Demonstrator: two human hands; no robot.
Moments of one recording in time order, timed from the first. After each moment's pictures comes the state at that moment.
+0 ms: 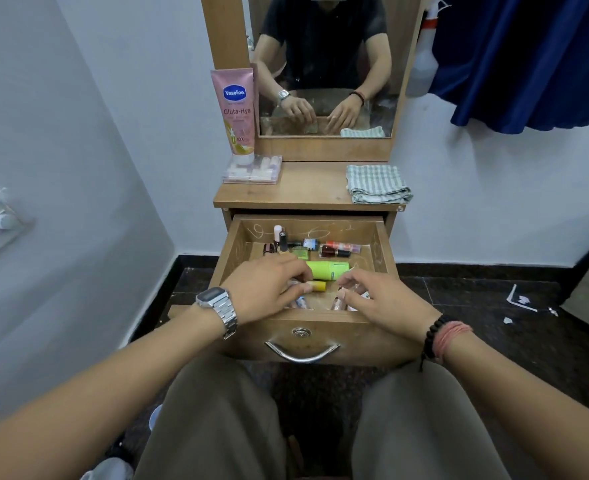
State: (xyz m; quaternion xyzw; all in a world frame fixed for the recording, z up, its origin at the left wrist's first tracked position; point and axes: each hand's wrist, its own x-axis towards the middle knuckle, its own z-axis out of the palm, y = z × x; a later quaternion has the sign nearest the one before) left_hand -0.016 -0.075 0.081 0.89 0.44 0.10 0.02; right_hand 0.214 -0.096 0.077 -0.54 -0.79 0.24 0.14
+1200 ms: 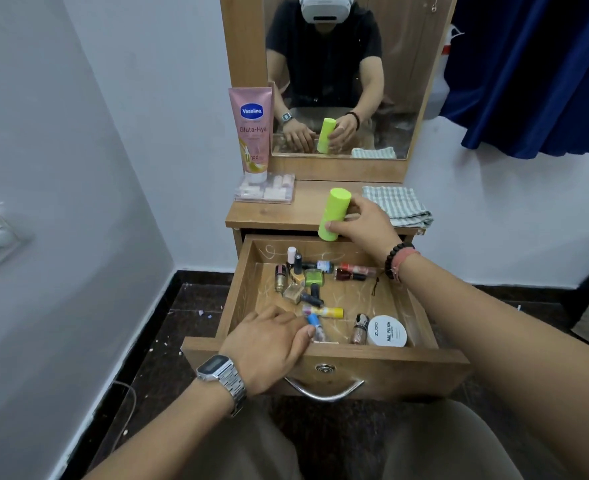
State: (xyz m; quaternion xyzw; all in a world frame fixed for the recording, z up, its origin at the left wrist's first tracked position) left_hand -0.034 -0.107 0.061 0.85 0.52 0.05 0.07; right_hand 0.161 0.047 0.108 -0.57 -0.66 0.30 0.39
